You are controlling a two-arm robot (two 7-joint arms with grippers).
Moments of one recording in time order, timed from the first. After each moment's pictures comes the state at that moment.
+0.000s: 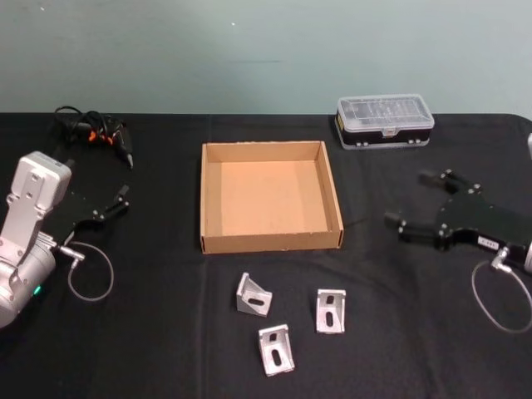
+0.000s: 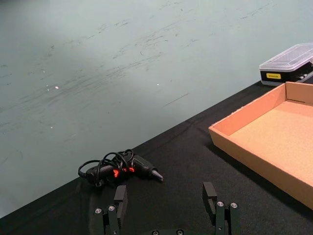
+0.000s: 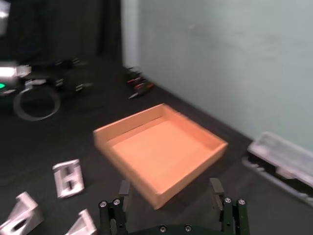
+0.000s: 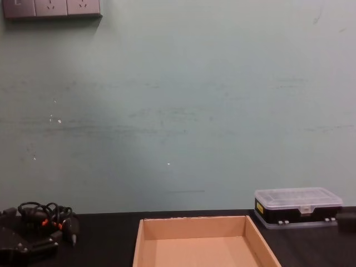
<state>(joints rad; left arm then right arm) -0.20 0.60 0.45 -1.41 -0.25 -0.12 0.03 0.14 0.83 -0.32 -1.68 0.55 0.06 0.52</state>
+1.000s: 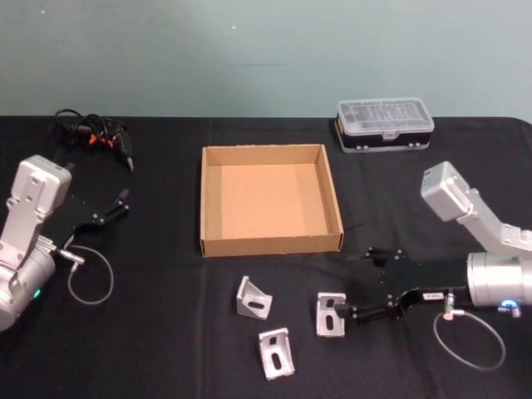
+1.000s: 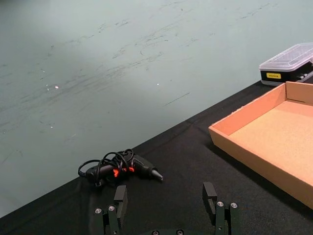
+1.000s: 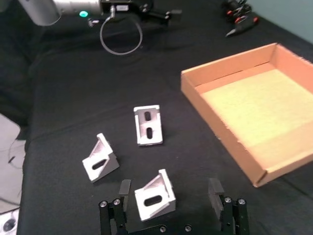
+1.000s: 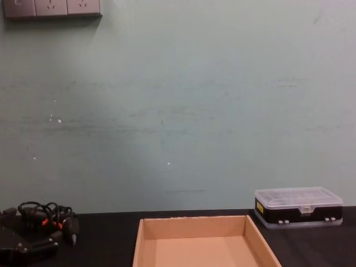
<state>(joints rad) -0.20 0.60 0.45 -1.41 -0.25 -0.12 0.03 0.41 0.77 -0.63 -1.48 0.47 0.20 0.86</state>
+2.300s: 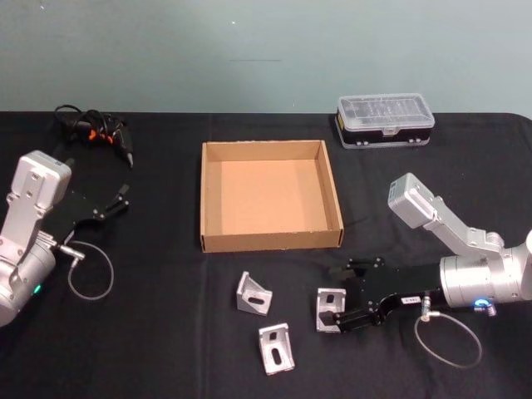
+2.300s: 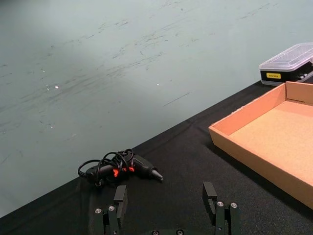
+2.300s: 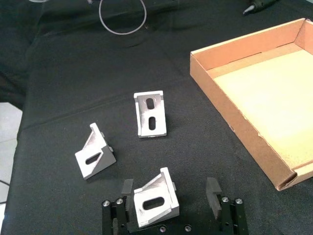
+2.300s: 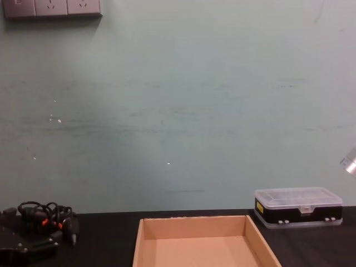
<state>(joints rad) -0.20 0.60 0.45 -1.41 -0.25 -0.12 0.03 0.51 0.70 -0.74 -1.35 0.44 0.19 0.89</state>
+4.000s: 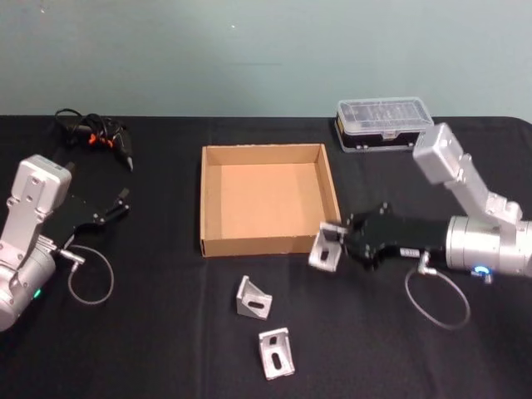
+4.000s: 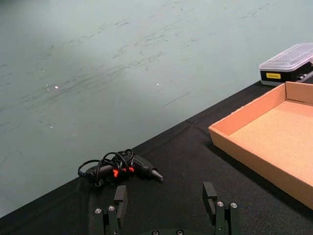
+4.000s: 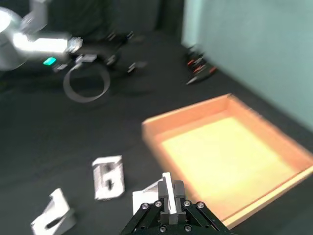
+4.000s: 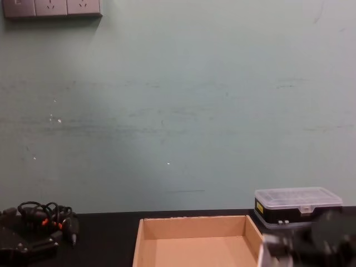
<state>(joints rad) -0.20 0.60 0.45 -1.41 -0.25 -0.12 0.03 0.46 0.70 -0.63 -1.45 0.49 0.12 0.73</state>
